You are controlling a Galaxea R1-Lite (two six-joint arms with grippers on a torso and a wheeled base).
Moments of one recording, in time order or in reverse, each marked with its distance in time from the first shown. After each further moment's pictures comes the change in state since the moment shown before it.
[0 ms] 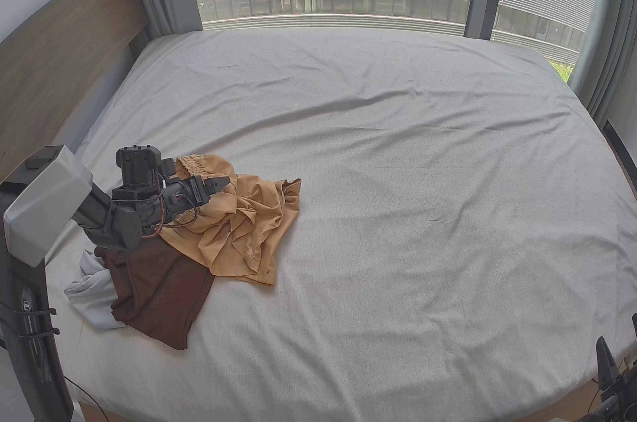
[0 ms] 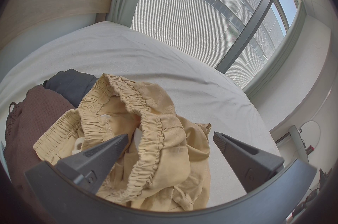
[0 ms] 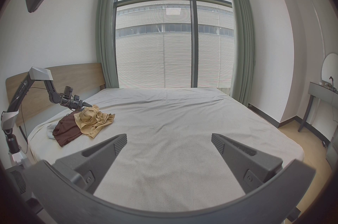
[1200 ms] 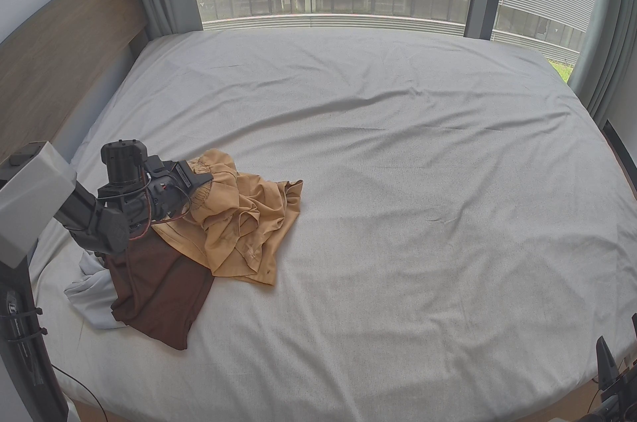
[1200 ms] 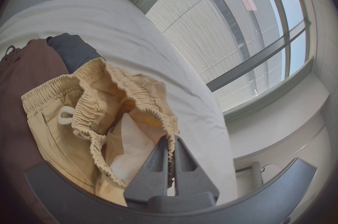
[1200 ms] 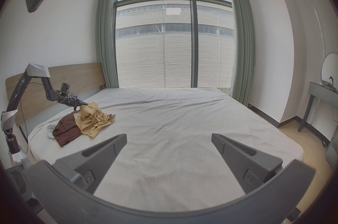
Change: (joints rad) left arm 0.011 -0.088 0.103 -0.086 -0.131 -0.407; right arm 0.000 0.000 0.000 0.000 0.000 0.000
